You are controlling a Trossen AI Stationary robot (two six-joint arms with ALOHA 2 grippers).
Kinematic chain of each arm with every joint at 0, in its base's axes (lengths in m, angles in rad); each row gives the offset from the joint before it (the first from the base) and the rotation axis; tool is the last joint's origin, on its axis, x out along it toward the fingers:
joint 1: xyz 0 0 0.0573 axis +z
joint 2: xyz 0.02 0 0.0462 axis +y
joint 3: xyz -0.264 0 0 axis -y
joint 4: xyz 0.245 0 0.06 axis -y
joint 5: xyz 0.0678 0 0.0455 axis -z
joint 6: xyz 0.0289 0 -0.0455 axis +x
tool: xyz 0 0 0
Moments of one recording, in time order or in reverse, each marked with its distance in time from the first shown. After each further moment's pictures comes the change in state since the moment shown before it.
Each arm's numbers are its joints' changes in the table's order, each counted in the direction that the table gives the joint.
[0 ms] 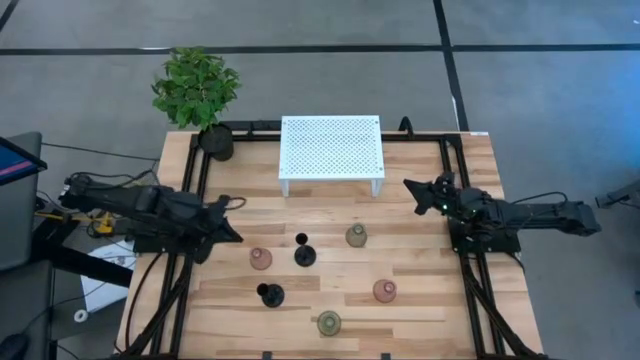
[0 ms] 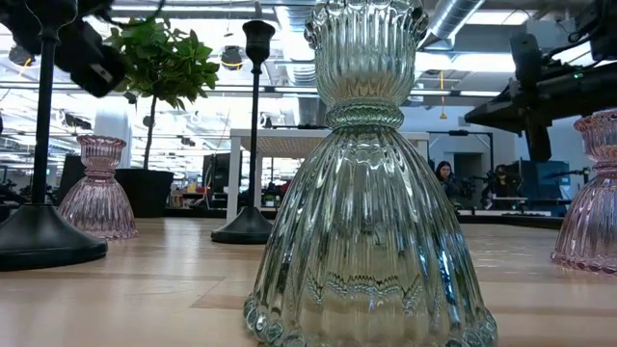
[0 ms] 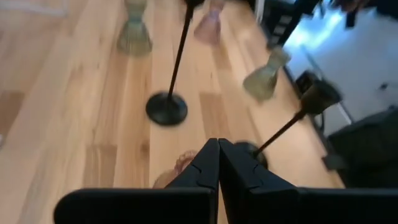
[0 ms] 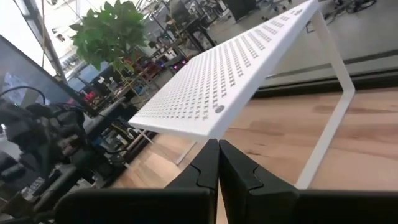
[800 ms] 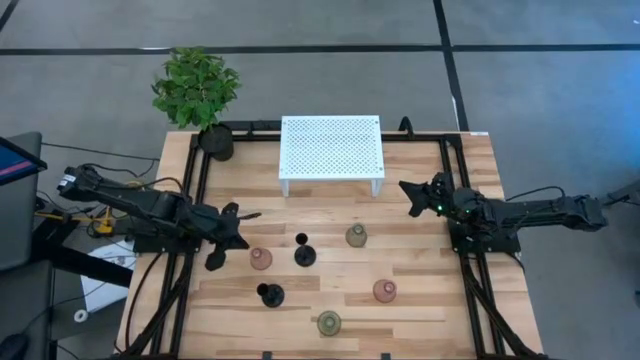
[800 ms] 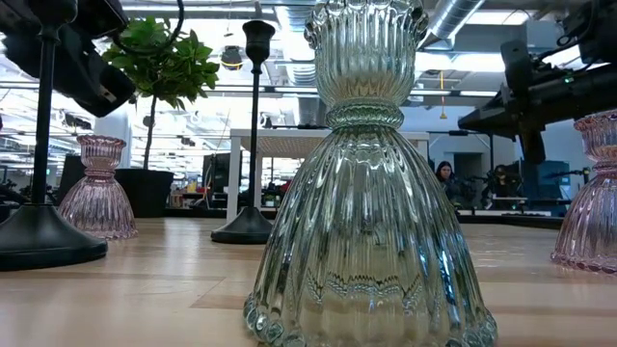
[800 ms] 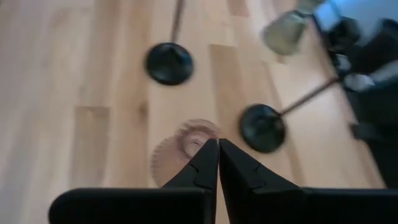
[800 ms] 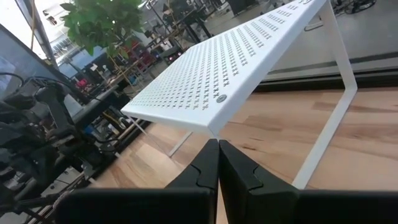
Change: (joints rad) left arm -0.061 0.212 -0.001 0.028 -0.072 -0.034; right arm 0.000 0.156 0.000 0.110 -0.011 -0.034
